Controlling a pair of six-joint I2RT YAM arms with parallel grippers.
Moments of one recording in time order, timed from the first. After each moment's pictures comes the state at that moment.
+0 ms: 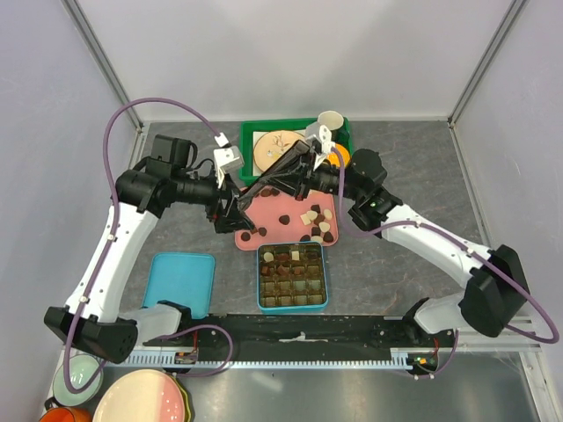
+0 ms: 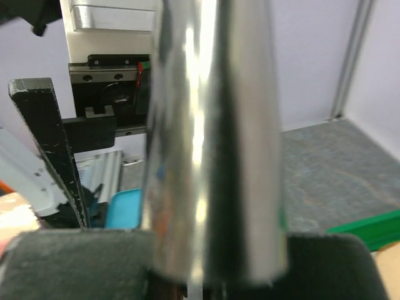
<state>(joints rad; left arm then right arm) -0.29 1.21 1.43 -1.09 0.91 0.48 0.68 1.41 1.08 0.58 -0.70 0.30</state>
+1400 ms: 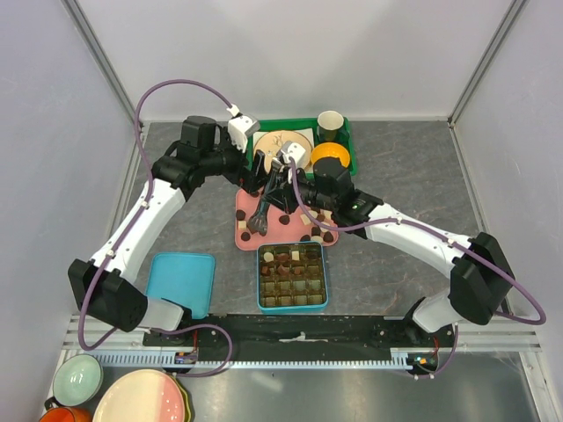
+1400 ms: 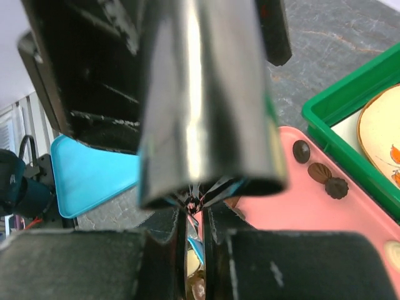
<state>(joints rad) -0.37 1.40 1.39 -0.58 0.48 0.15 0.79 1.49 1.11 0.15 -0.33 0.14</state>
